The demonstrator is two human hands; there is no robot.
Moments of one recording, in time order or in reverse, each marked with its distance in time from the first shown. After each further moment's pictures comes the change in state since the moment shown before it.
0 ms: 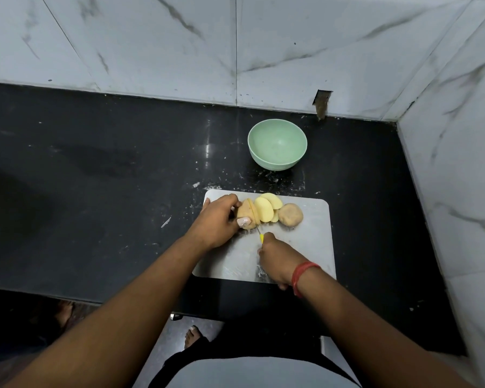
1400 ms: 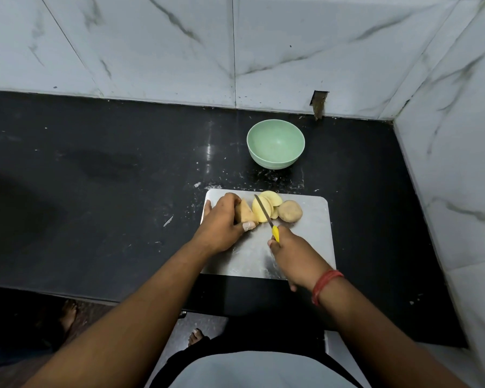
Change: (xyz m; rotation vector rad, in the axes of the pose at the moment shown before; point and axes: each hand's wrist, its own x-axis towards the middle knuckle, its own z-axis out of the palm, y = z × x) left_hand -0.015 0.016 0.010 0.002 0.044 -0.087; right_hand -0.038 0.013 -0.015 0.268 0.114 -0.058
